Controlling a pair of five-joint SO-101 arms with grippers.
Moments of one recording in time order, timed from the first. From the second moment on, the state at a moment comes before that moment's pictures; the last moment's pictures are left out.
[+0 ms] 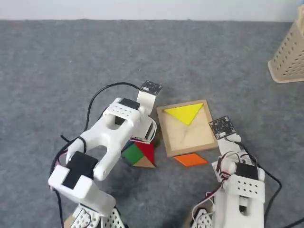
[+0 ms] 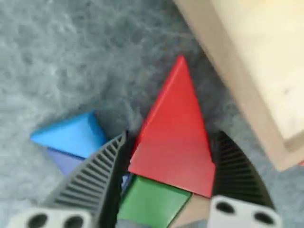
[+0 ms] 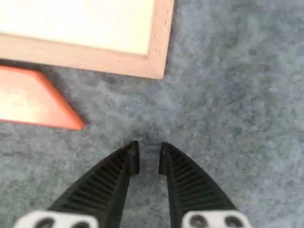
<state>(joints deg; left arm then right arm) 15.8 7.9 34.2 63.3 4.1 9.6 -63.3 86.2 56.5 32.5</state>
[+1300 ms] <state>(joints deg) 4.2 -20.5 45.8 71.0 -5.0 9.6 -63.3 86.4 56.5 32.5</state>
